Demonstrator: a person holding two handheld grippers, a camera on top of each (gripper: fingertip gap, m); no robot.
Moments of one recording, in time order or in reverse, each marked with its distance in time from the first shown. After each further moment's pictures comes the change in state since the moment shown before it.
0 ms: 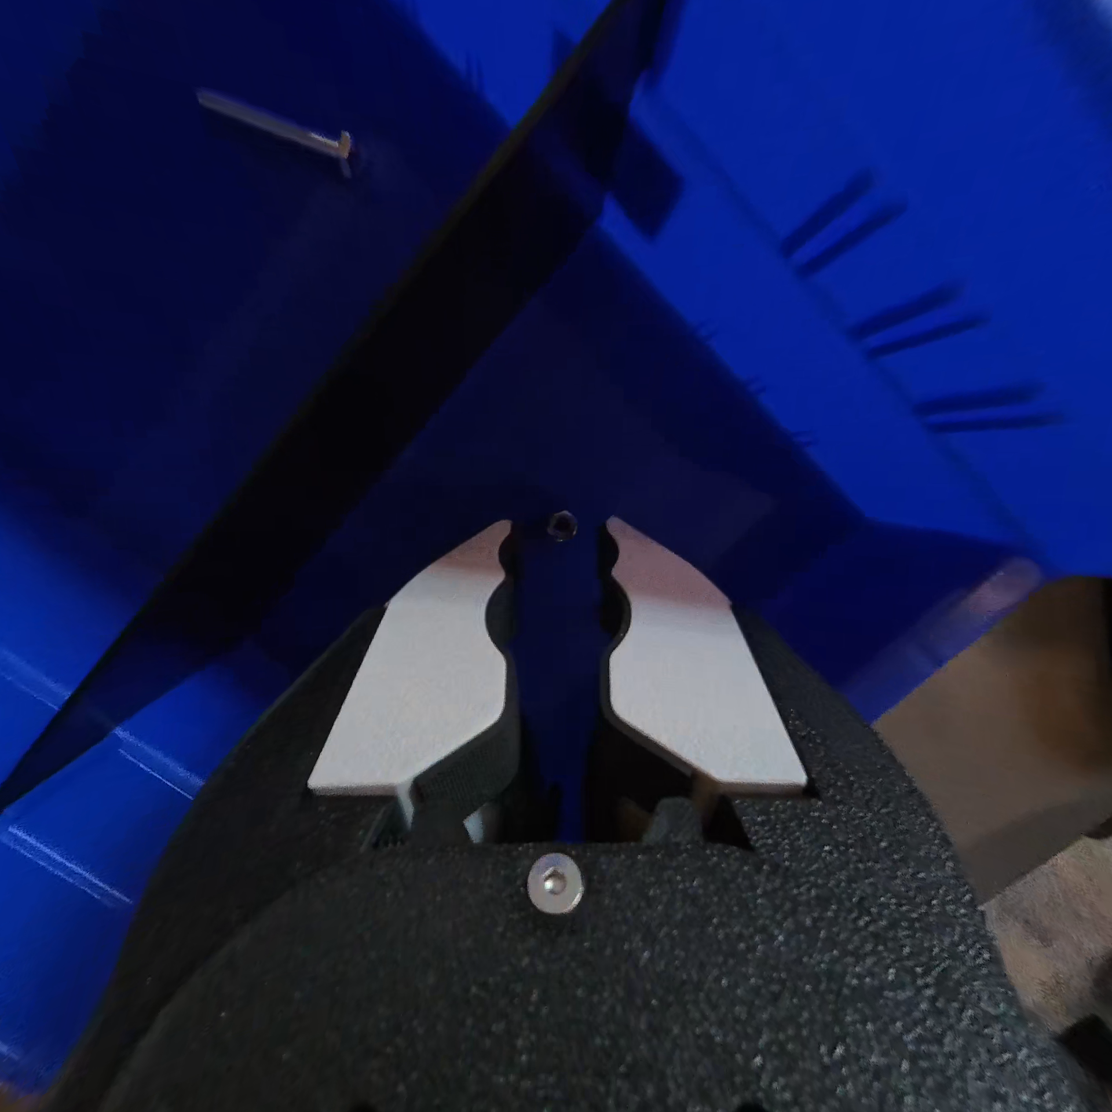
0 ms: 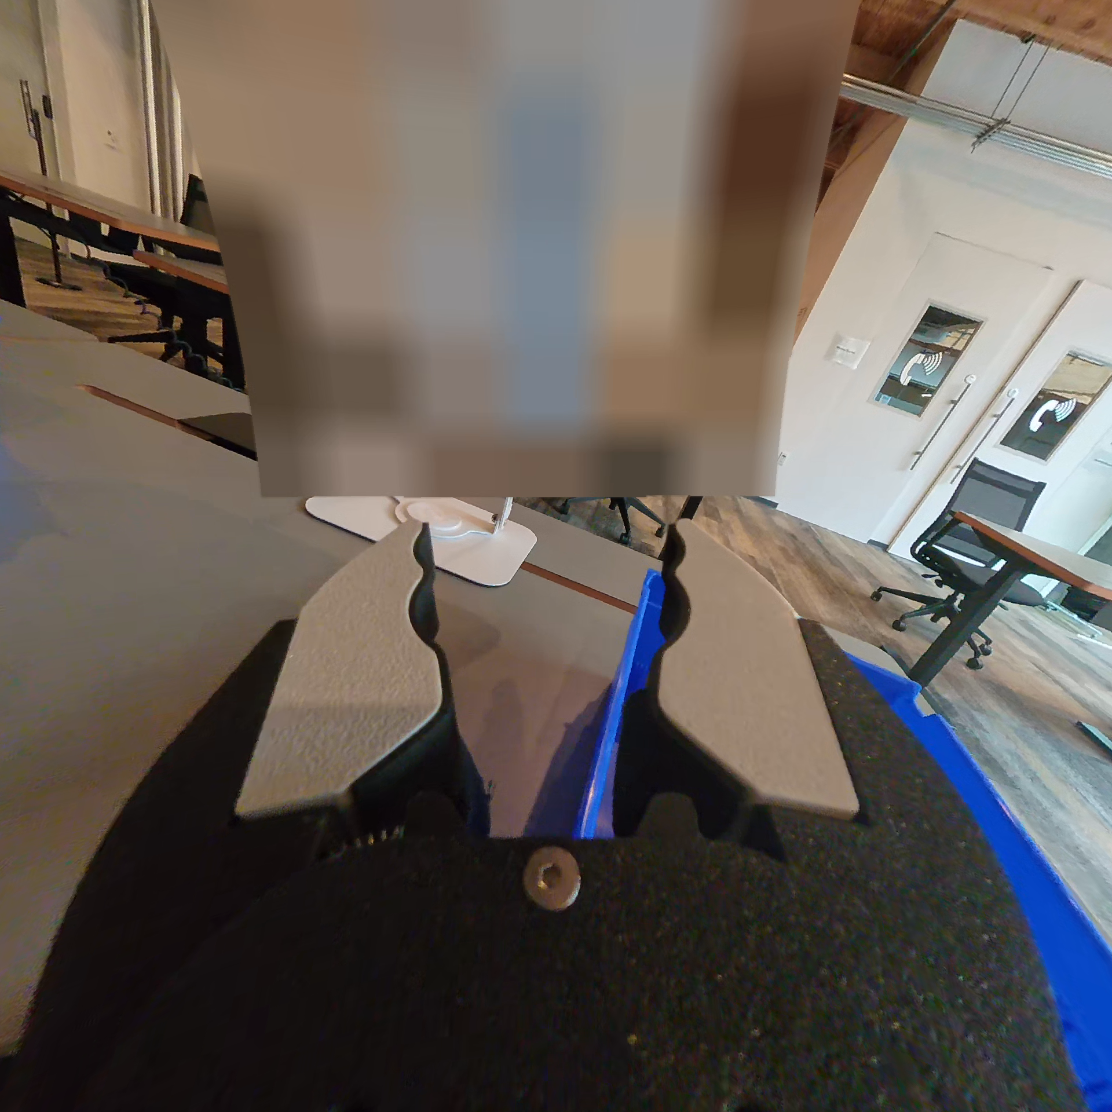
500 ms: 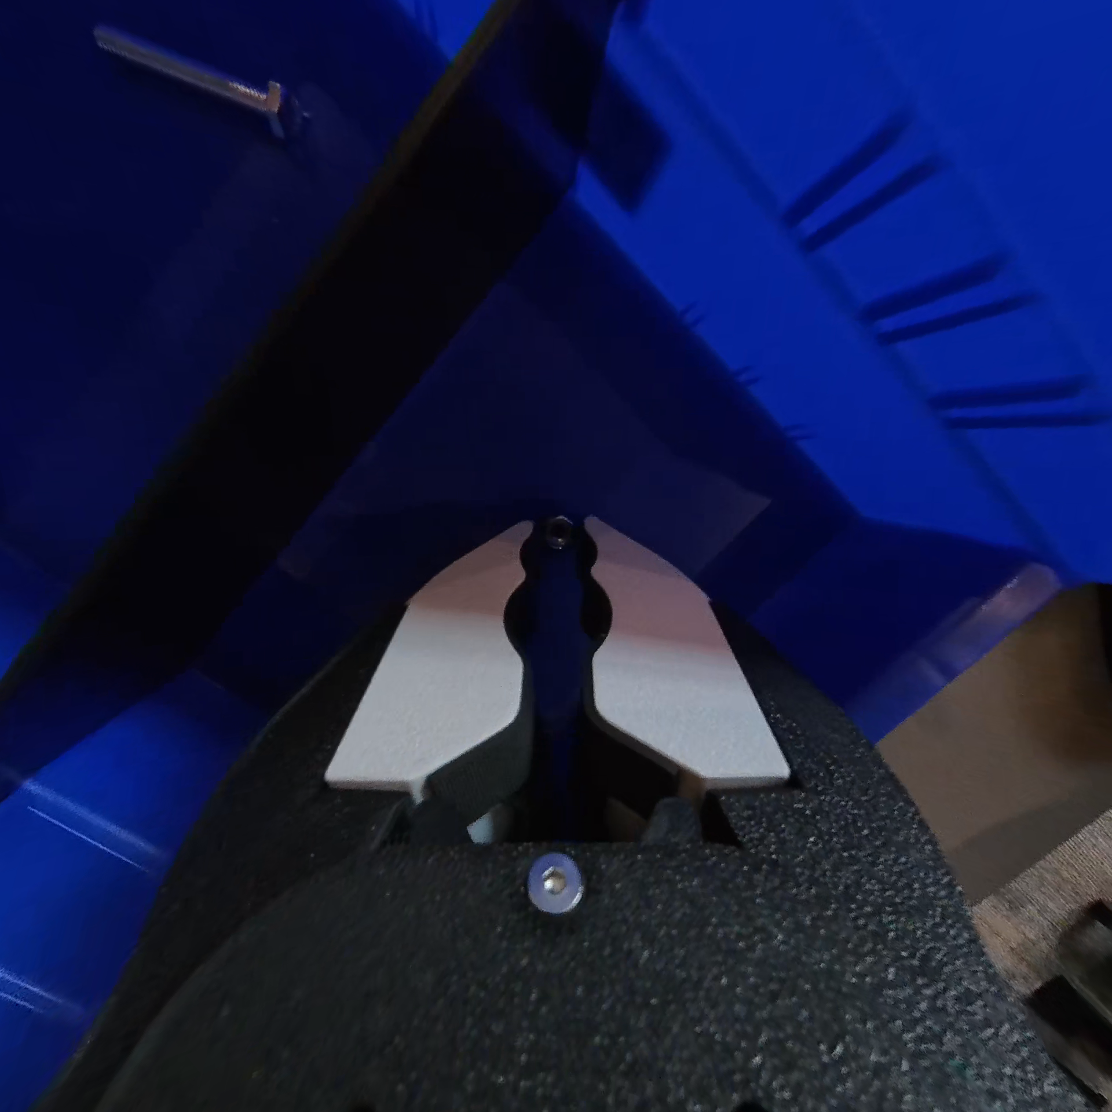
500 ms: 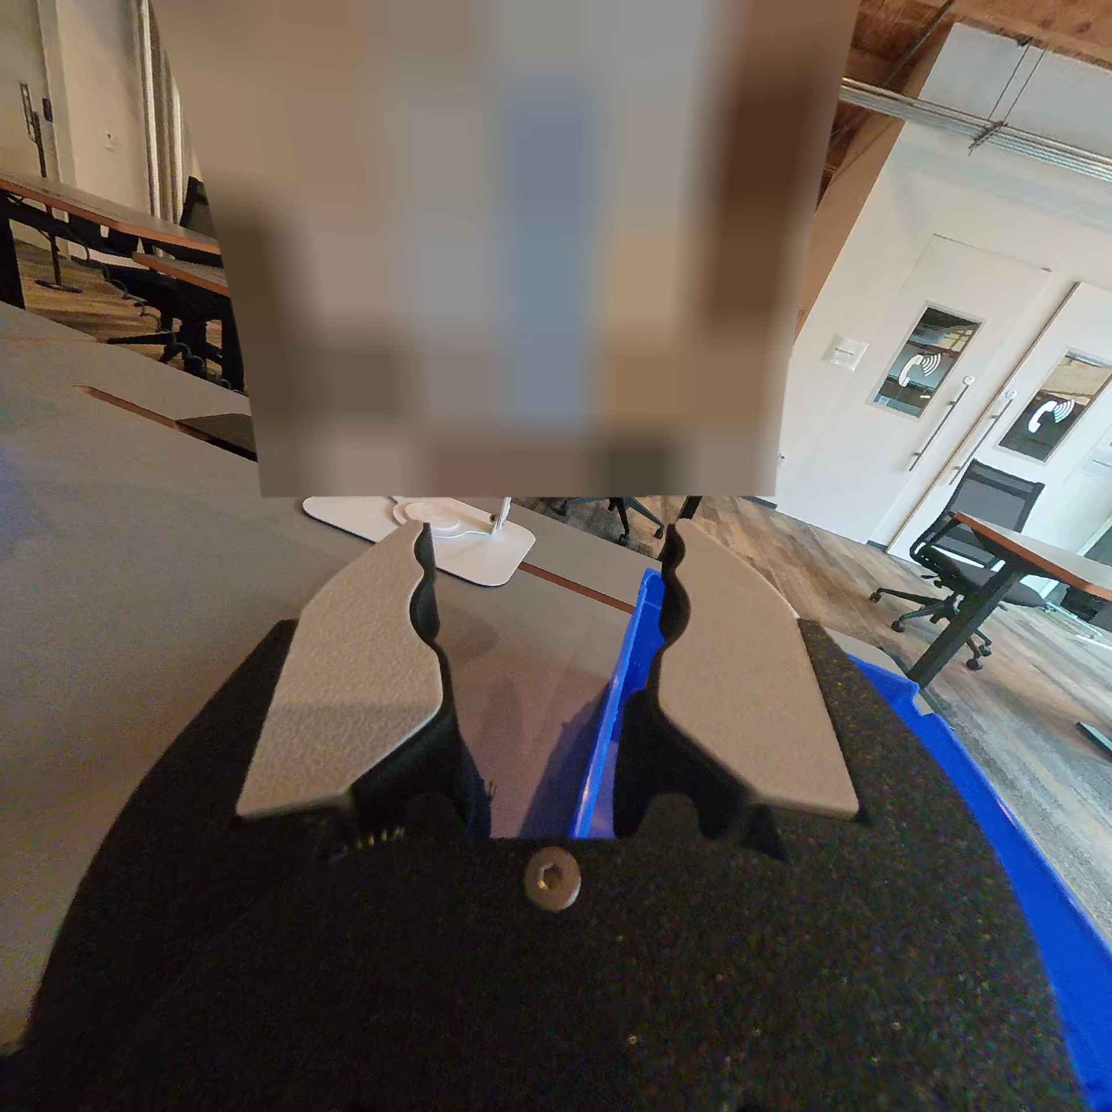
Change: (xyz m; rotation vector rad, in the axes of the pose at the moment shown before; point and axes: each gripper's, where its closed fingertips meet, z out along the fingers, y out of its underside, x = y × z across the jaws) left arm 0.008 0.006 0.014 -0.024 0.044 -0.002; right arm 0.002 0.001 0.000 0.004 0.001 0.001
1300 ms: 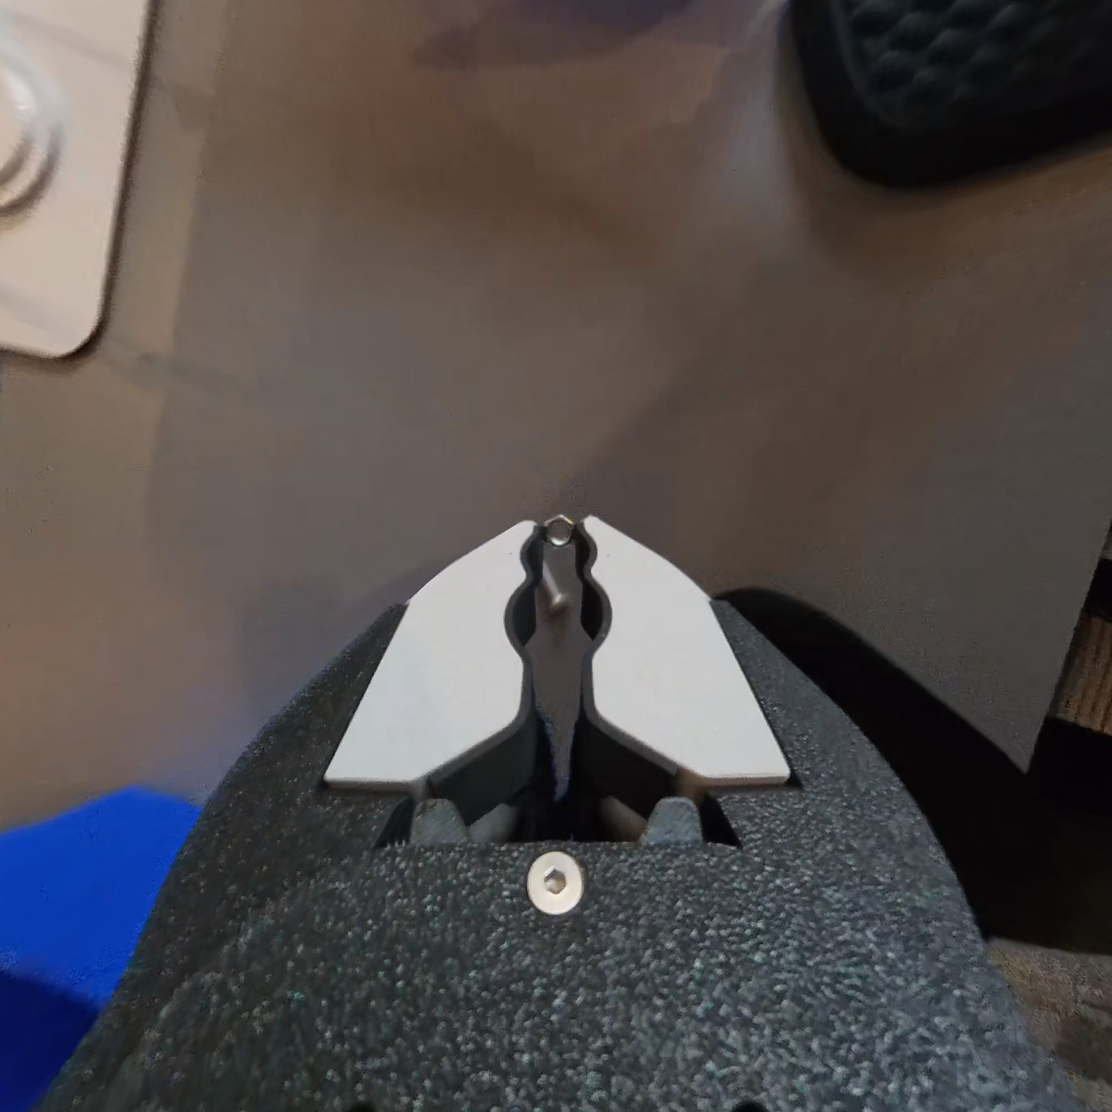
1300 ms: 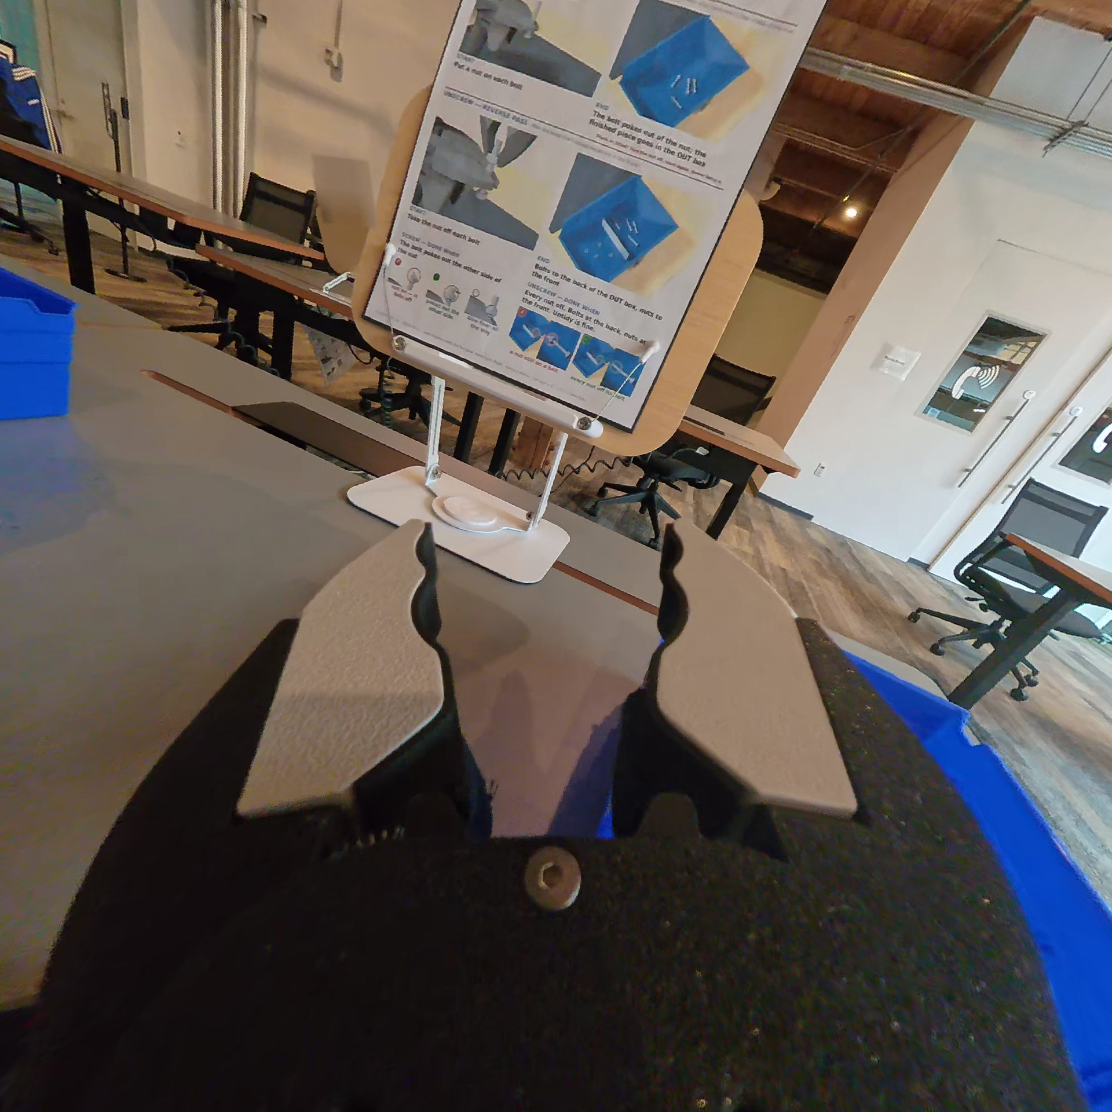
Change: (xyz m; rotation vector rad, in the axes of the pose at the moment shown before) left arm 0.212 -0.187 -0.017 0.230 0.037 0.561; right arm -0.019 0.000 0.001 -0.001 -0.077 -0.014
